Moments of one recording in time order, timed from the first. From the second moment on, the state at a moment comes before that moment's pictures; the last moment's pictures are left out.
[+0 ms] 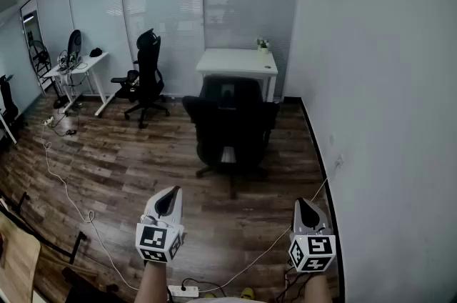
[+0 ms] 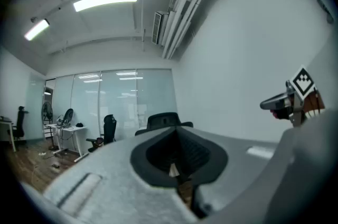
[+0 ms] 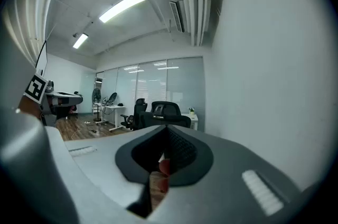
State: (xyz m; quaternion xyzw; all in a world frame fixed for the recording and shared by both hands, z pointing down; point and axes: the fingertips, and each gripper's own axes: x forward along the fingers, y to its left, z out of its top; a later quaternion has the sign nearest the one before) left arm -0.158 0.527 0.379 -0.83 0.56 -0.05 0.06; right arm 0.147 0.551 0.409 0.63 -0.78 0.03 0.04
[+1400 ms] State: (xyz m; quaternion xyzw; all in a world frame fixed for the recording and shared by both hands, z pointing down) left arm -0.147 0.540 0.388 -0.84 0.54 -0.07 0.06; right arm 0.129 0.565 0.412 0.60 -0.80 0.02 0.04
